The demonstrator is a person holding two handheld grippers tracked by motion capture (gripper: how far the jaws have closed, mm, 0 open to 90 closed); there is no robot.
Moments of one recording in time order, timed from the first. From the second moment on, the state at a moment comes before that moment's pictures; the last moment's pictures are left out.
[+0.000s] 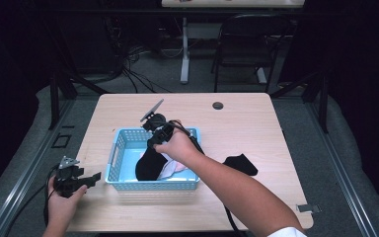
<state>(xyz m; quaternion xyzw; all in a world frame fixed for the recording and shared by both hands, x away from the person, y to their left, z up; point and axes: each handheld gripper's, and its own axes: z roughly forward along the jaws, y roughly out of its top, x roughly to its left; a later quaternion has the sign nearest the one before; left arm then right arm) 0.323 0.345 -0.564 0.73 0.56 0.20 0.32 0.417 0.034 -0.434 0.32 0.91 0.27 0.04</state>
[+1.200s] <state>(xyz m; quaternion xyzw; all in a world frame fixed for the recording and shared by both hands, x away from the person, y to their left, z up) 0.323 0.346 -0.565 0.74 0.56 0.19 0.32 0.386 -0.003 -0.314 0.30 0.92 0.24 0.09</state>
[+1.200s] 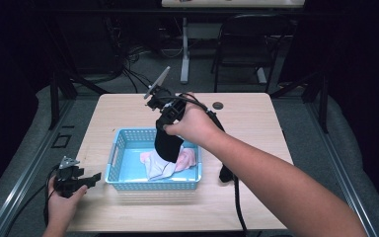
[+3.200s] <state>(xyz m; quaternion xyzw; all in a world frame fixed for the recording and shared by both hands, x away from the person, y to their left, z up) 0.323 0.345 -0.568 0.74 0.57 0.20 0.31 0.381 -0.175 -0.407 0.44 0.87 0.20 0.08</state>
